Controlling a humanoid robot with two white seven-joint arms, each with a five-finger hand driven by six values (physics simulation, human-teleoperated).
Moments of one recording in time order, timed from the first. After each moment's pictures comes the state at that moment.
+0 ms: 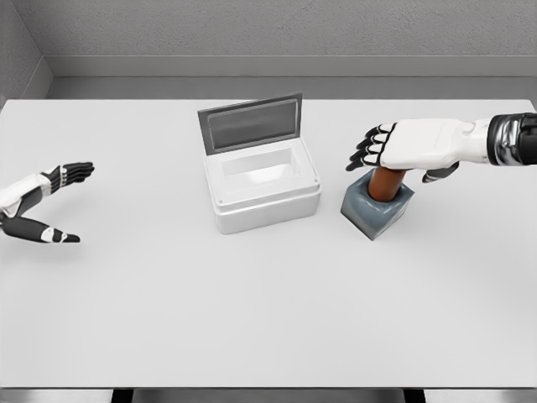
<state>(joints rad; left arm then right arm) -0.32 0.91 -0.52 -1.09 0.59 -0.61 -0.61 -0.96 -0.93 0.94 -1.58 0.41 -0.56 0.61</state>
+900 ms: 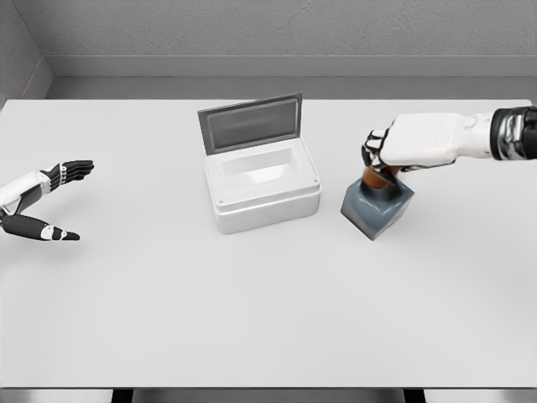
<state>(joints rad) -0.33 0.91 -0.52 -1.08 0.59 -0.61 -0.61 -0.98 -0.93 0.91 -1.58 0.41 -0.61 0.61</state>
